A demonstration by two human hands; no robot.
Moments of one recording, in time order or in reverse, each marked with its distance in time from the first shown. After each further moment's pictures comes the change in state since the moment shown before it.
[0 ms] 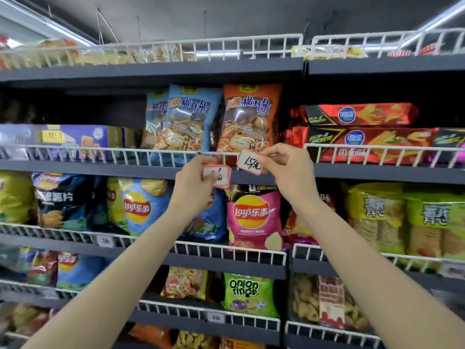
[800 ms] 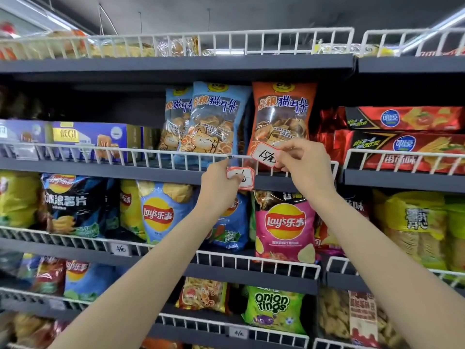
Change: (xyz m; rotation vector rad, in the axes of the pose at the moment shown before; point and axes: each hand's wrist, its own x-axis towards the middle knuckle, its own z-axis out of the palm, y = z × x) left_hand 0.033 -0.030 -0.004 -0.144 -0.083 -0.083; right_hand 0.028 -0.002 0.052 -0.130 0.071 0.010
